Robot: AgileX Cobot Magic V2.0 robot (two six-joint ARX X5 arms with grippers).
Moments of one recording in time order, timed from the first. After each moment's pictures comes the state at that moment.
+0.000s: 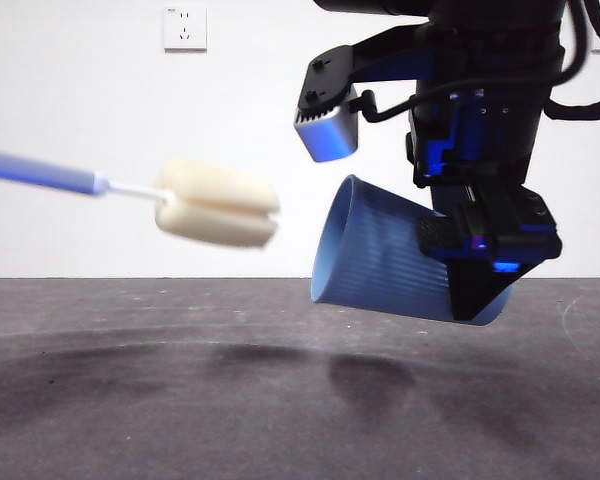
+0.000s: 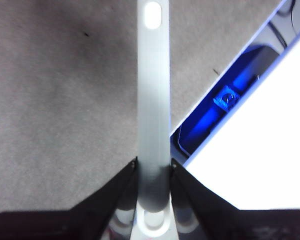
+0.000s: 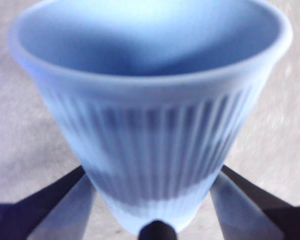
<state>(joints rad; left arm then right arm) -0.61 0.87 0.97 -1.33 -0.01 0.20 0.95 1.48 0.94 -0.66 0.58 -0.59</state>
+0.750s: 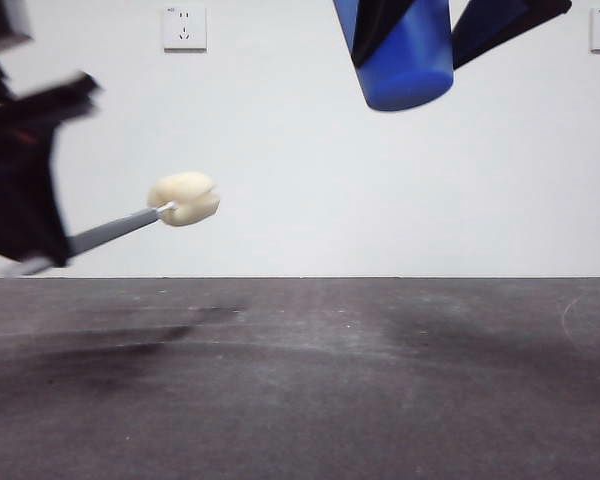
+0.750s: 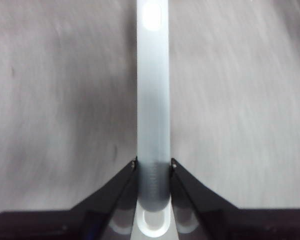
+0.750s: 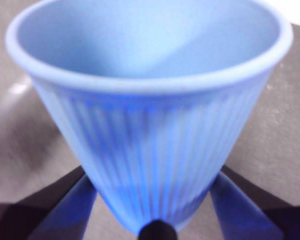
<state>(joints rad) -0.58 1.04 0.59 -0.37 -0.13 -0.43 0.95 1.10 0.94 -0.43 0.47 0.20</state>
